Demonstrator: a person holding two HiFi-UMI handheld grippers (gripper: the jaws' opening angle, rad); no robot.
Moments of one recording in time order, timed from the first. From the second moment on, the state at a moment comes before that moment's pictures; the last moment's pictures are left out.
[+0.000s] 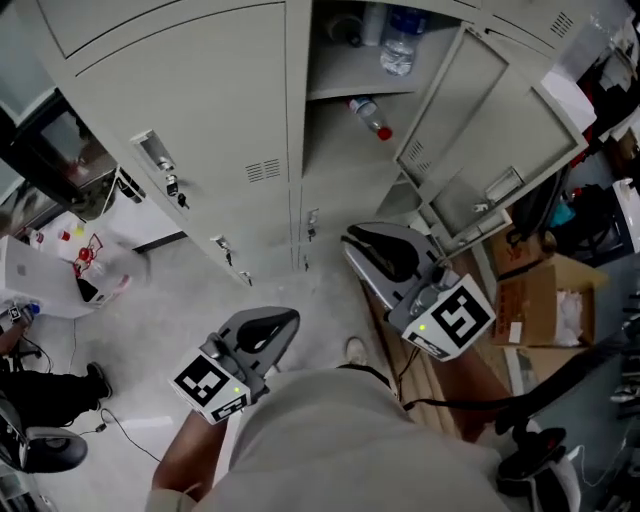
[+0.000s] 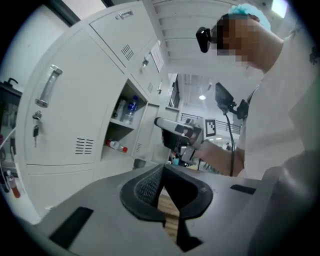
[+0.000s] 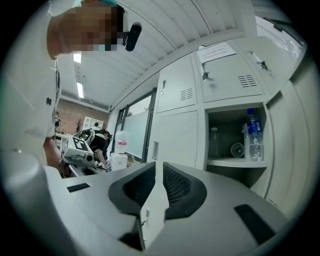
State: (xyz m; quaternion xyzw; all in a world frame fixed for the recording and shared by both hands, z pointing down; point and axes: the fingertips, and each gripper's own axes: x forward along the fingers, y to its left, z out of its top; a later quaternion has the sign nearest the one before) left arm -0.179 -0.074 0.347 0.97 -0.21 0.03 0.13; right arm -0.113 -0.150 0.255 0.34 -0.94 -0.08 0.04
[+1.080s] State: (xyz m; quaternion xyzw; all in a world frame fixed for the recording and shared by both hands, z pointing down) left arm -0.433 -0.043 0.362 0.94 -0.32 0.02 0.12; right arm -0.396 -0.304 0.269 0.40 -0.91 -0.04 0.05
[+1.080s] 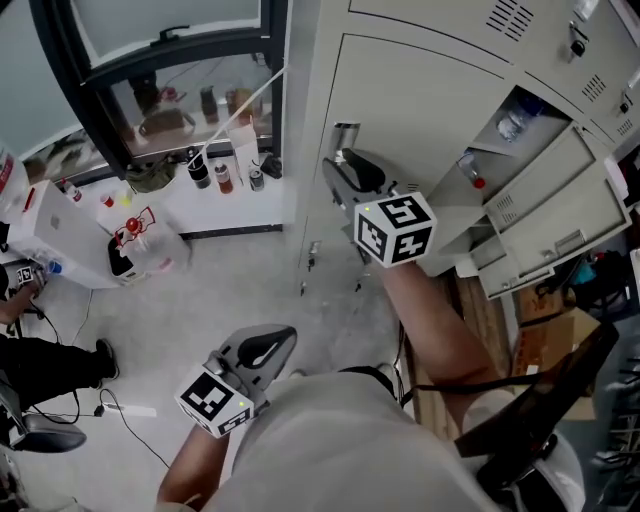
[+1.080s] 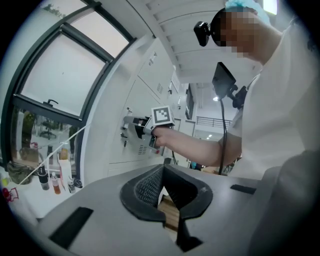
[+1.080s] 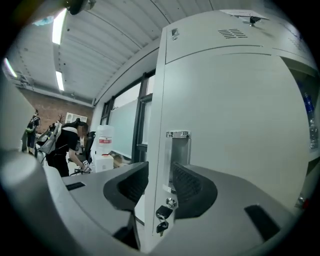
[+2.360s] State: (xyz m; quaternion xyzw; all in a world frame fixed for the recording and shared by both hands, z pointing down) left arm -0.434 -0.036 0.365 0.95 -0.30 0.02 0.12; right arm -0.386 -0.261 0.273 0.43 -0.90 -0.02 0.05
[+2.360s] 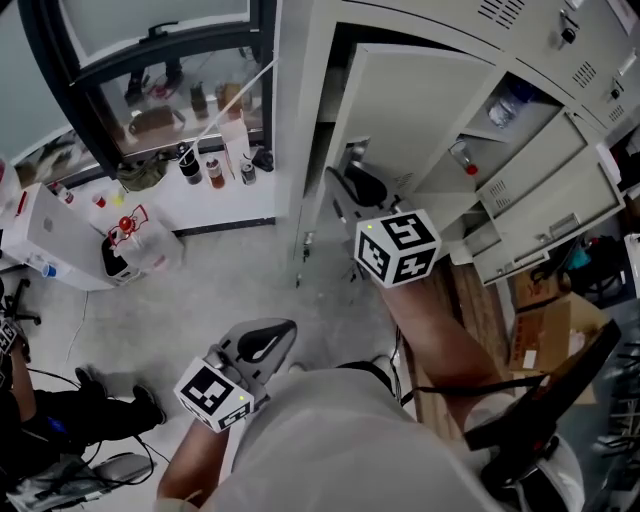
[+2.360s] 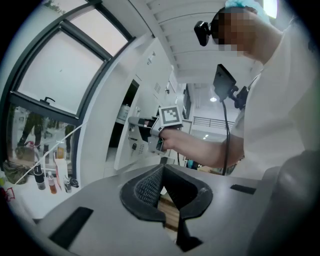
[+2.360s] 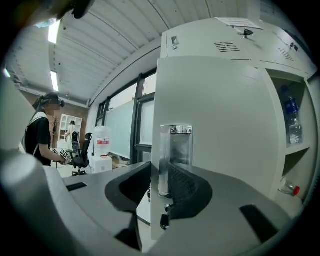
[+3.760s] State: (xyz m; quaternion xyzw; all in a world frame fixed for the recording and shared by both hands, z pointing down) left arm -0.149 -0.033 0.352 0.97 -0.22 0.07 0.11; right arm -0.174 -0.133 0.276 0.13 -0.99 -0.02 0.01
